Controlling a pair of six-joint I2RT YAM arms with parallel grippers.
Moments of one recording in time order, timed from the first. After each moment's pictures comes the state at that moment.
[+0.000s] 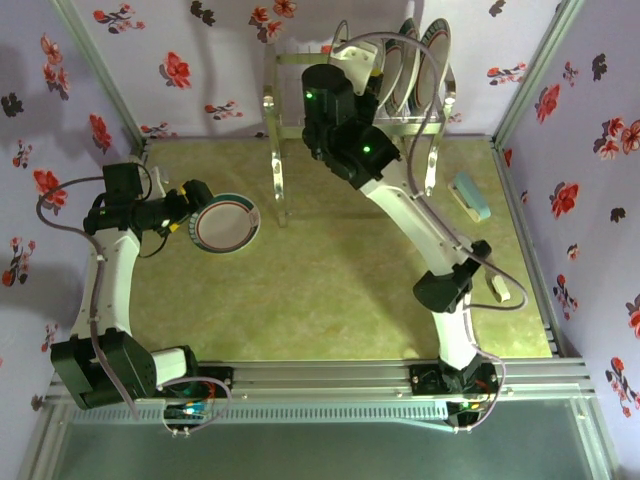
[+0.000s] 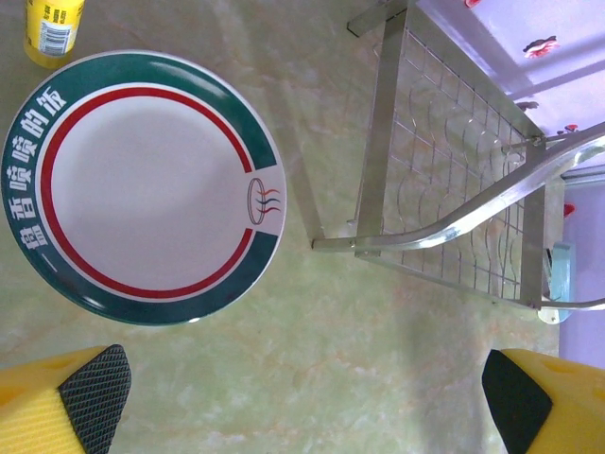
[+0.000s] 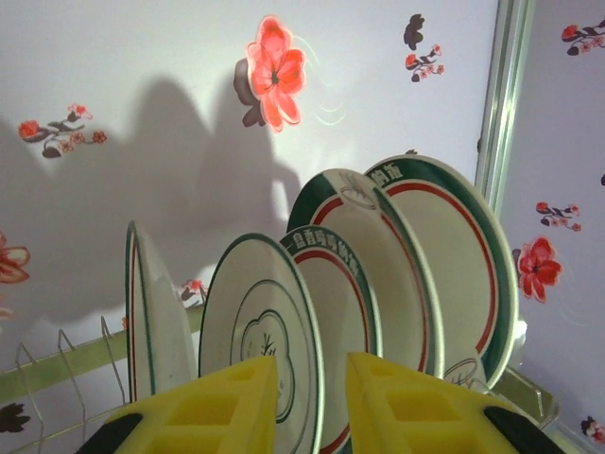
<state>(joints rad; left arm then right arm) 0.14 1.24 1.18 -0.80 0.51 -0.44 0.85 1.99 2.48 -0.51 1.26 0.13</state>
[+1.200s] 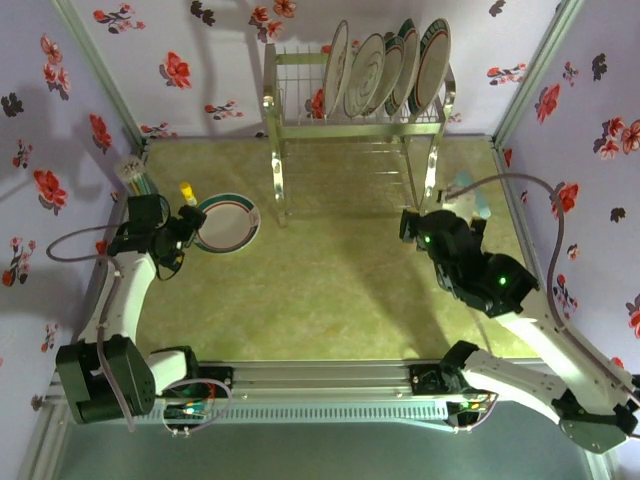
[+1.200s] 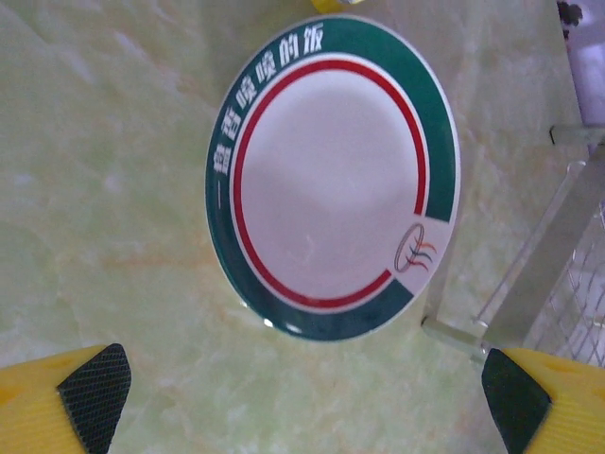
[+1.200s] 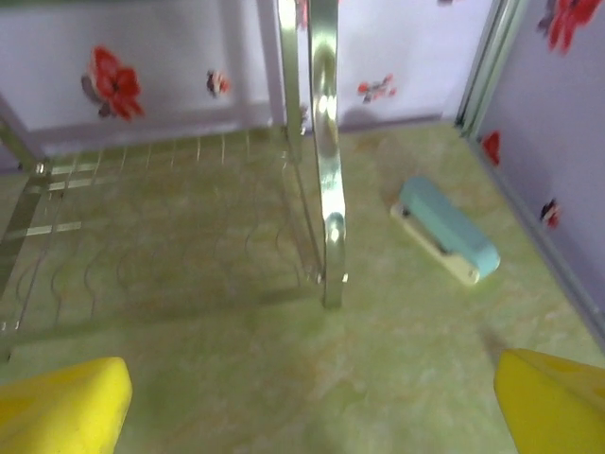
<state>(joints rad) 0.08 1.16 0.85 -0.59 0.17 -0.91 0.78 0.85 1.07 -0.87 0.72 0.53</state>
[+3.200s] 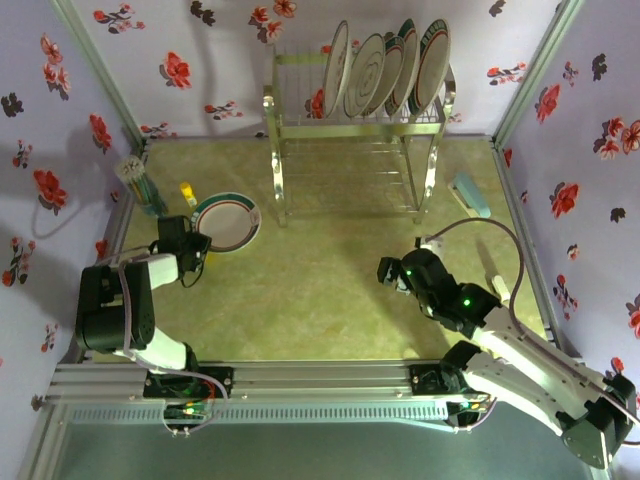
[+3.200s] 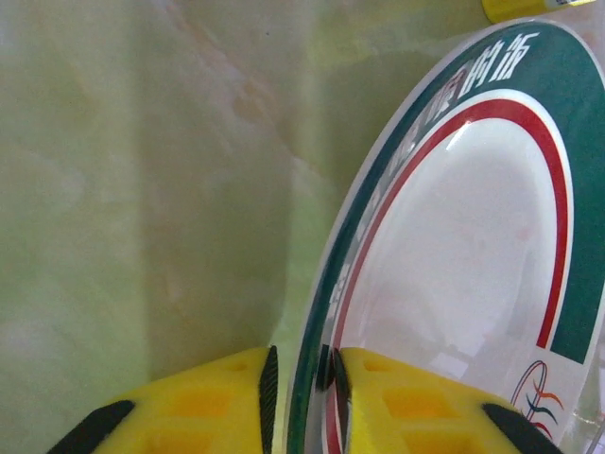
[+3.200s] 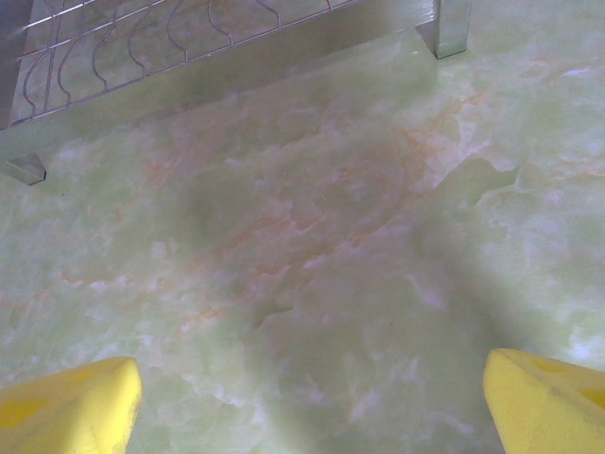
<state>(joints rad) 0.05 1.53 0.57 0.10 0.12 -1.11 0.73 0.76 0.59 -0.62 0.35 0.78</state>
